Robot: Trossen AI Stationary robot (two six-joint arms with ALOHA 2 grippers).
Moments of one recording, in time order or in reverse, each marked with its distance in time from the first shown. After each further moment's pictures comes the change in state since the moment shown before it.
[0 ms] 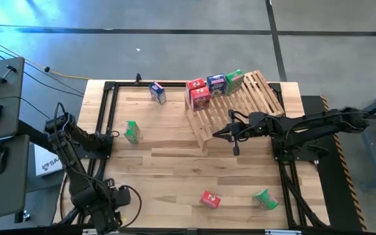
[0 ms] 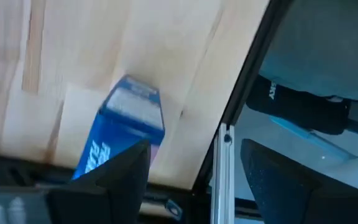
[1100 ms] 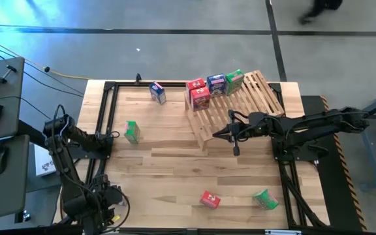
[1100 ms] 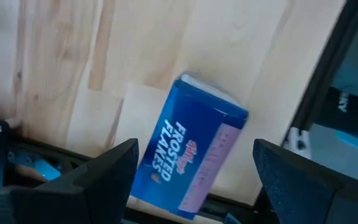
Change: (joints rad) left arm -0.119 0.013 -0.063 -0.122 -0.142 -0.088; right arm 0.000 0.000 0.000 -0.006 -0.005 0.001
